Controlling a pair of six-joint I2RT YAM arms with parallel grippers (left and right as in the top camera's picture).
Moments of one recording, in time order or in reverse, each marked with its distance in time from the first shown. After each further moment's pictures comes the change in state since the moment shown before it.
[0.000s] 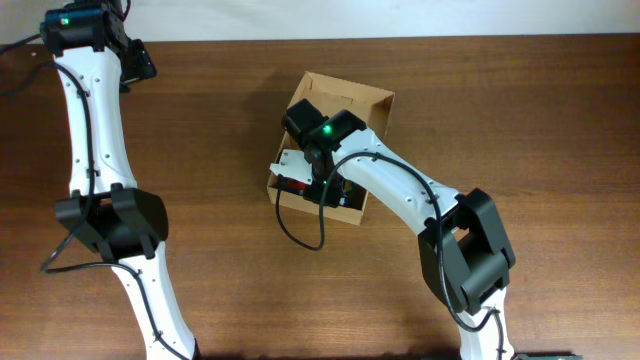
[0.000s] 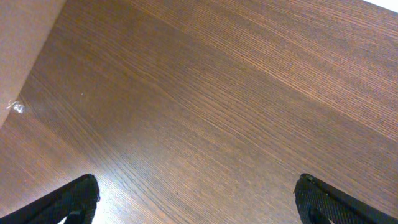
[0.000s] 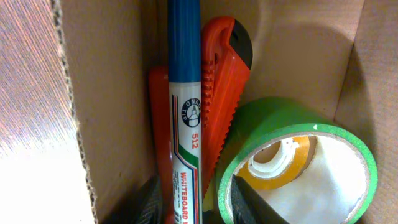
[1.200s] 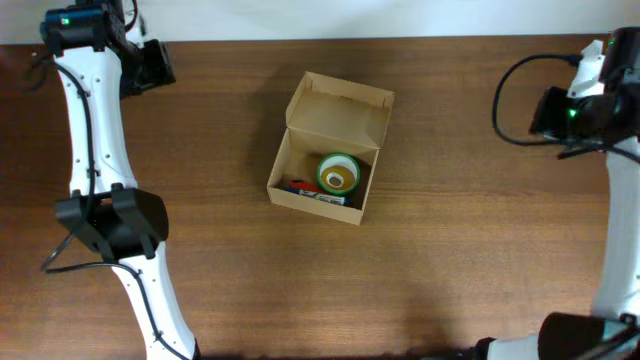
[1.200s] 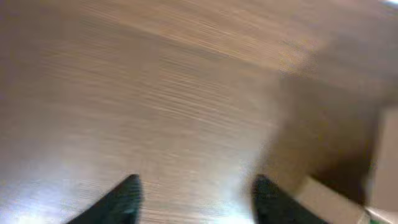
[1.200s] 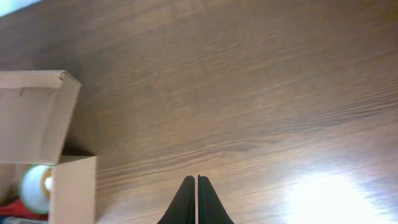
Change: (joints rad) left arm -0.007 0.000 0.000 -0.058 0.514 0.158; right arm -0.908 -0.513 0.019 -0.112 -0.080 0.730
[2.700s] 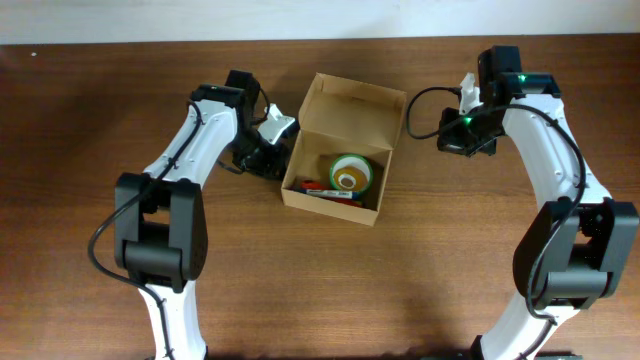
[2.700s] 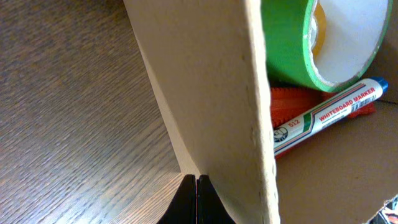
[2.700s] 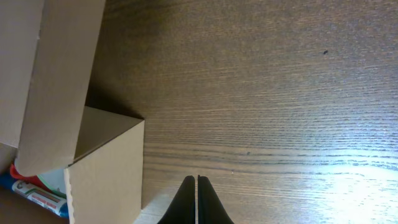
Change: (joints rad) left arm -0.348 -0.222 -0.951 0.356 0.328 0.414; right arm 0.228 0.336 -0.131 0.137 -0.146 0.054
